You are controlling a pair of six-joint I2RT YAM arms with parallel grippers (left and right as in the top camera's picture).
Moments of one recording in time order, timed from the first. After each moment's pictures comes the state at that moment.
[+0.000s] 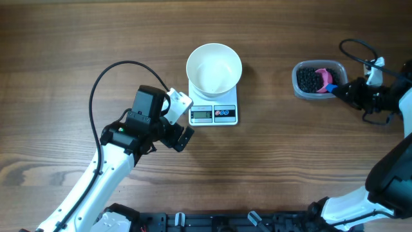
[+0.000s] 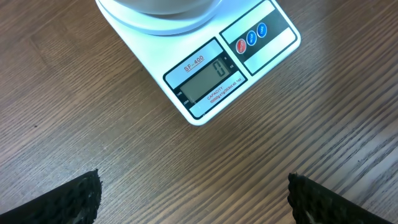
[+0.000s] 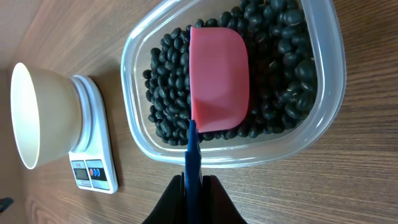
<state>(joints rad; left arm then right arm) -0.37 1.22 0.81 -0.62 0.19 0.26 -0.55 1.78 1.24 -0.87 -0.71 -0.17</state>
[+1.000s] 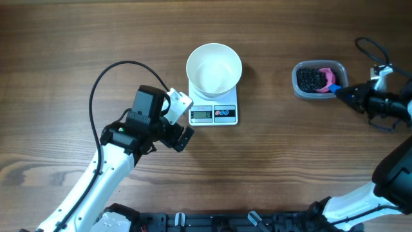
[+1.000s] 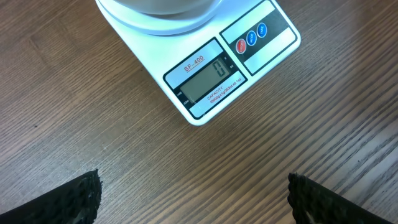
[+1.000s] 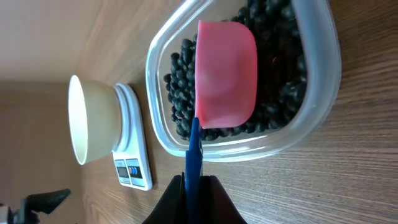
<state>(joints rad) -0.37 1.22 0.81 -0.62 0.19 0.26 -0.65 1.83 1.24 -0.91 -0.91 -0.21</state>
